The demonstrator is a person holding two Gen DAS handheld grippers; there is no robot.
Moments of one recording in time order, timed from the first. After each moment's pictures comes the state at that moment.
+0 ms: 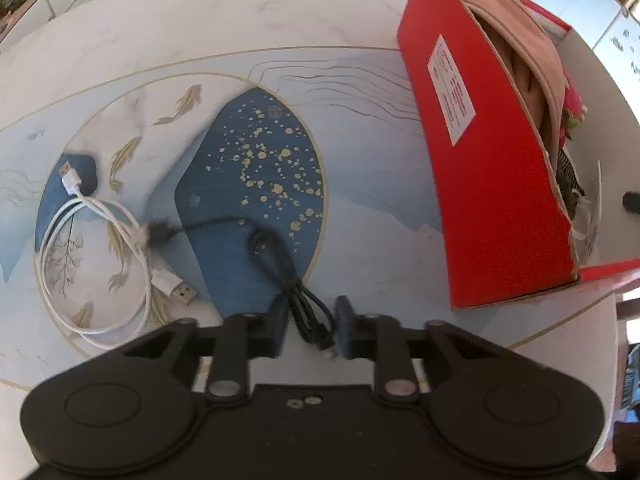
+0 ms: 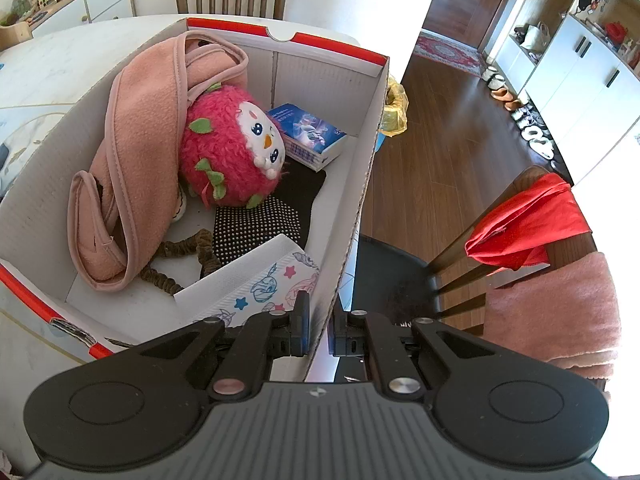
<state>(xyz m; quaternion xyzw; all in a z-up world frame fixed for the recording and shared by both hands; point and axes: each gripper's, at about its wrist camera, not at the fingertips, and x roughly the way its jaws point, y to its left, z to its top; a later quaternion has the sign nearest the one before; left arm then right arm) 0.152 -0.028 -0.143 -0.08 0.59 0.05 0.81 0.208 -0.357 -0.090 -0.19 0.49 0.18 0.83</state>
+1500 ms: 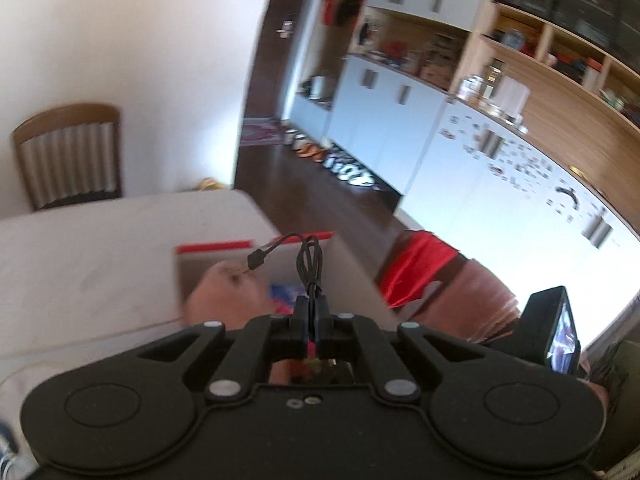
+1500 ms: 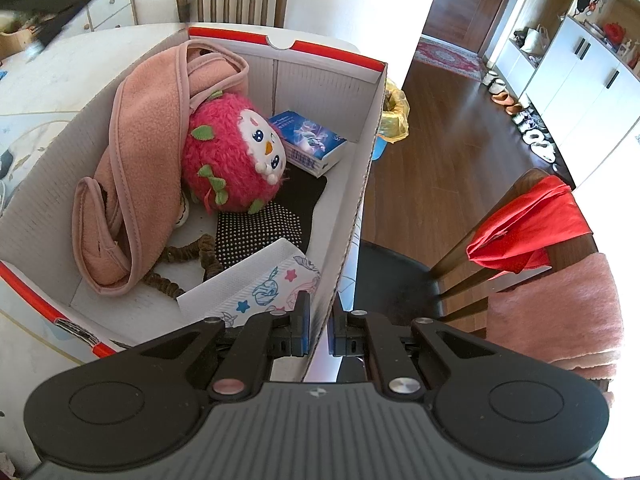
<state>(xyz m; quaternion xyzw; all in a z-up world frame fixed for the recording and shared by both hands) 0.214 -0.135 0.007 -0.06 0.35 -0.16 0.92 0.208 -0.360 -0.089 -0.18 0.48 0.19 0.84</state>
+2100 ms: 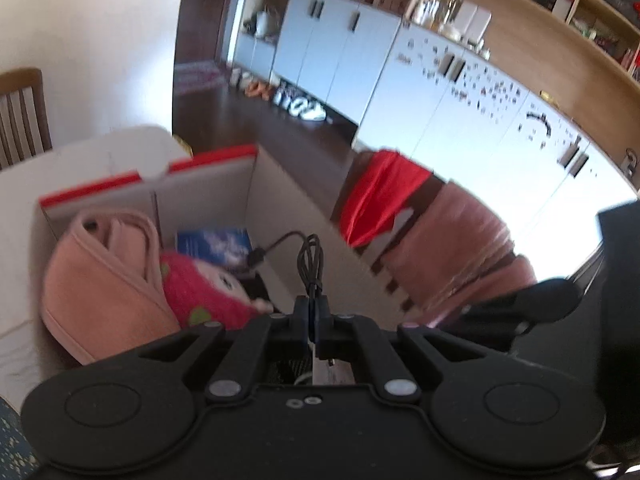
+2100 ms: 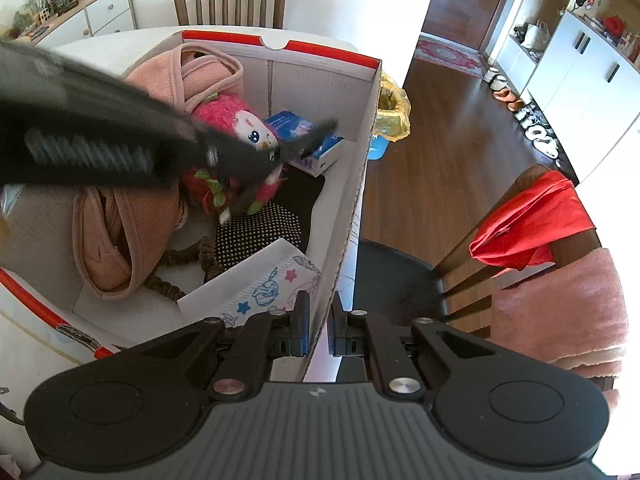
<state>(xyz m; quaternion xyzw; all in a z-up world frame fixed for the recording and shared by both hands) 0.264 -0.199 -0.083 -0.02 0.43 -0.24 0.87 0.210 -0.367 -0.089 -0.16 0.48 0.19 0.84</state>
